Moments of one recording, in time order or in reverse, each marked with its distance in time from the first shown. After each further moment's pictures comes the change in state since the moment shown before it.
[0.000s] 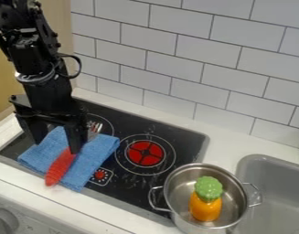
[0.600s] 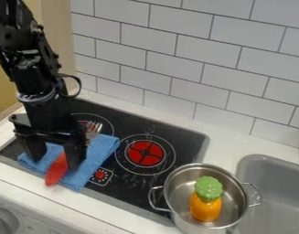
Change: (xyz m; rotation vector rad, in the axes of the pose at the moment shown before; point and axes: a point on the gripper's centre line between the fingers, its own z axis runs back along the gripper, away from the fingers) arm -0.013 0.000 -0.020 -0.008 0.058 0.015
